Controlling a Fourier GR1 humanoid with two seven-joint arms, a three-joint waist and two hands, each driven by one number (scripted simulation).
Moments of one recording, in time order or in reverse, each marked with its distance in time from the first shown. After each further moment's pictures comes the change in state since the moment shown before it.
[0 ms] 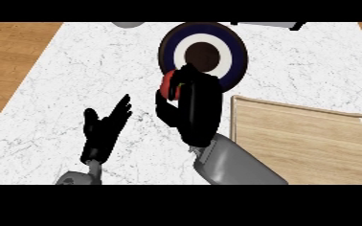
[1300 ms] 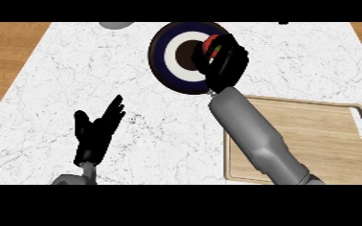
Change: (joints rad) left arm 0.023 0.004 0.039 -0.008 0.003 0.014 -0.021; right arm -0.221 0.001 -0.283 0.641 0.135 -0.619 0.098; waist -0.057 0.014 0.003
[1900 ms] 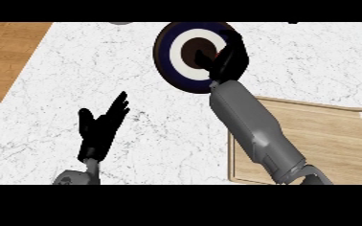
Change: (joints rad) left arm -0.028 -0.007 -0.012 0.004 -0.009 -0.015 -0.010; right arm -0.098 0.003 -0.018 0.229 -0.368 -0.002 -0.082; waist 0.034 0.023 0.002
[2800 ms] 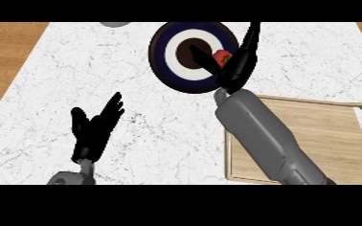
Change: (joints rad) left arm 0.010 0.014 0.029 -0.007 0.019 -0.006 0.020; right arm 0.154 -0.085 0.071 -0.383 -0.465 -0.130 -0.418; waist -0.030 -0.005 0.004
